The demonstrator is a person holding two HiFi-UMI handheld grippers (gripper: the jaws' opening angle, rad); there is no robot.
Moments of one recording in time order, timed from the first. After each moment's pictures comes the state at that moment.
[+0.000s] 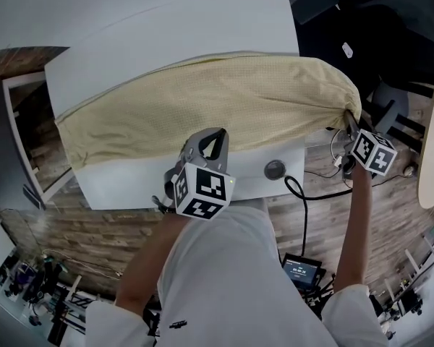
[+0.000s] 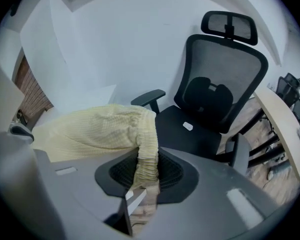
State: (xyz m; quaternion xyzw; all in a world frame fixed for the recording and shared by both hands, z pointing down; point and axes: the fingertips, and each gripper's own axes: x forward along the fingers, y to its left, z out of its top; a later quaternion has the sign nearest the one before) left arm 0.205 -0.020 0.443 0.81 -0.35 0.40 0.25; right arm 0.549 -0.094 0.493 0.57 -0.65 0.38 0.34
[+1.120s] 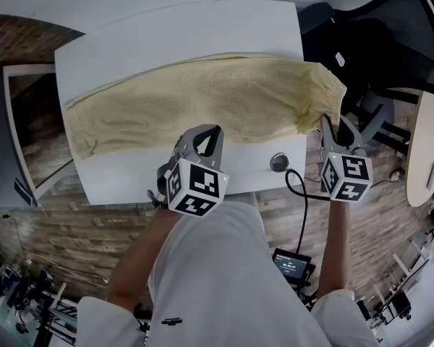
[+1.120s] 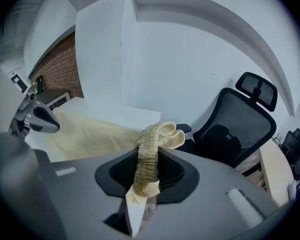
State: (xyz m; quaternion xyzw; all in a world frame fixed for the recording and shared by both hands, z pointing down) left arm 0.152 -0.002 0.400 0.83 -0.37 0.36 0.22; right arm 0.390 -0.072 0.366 0.53 -0.74 0.20 0.36
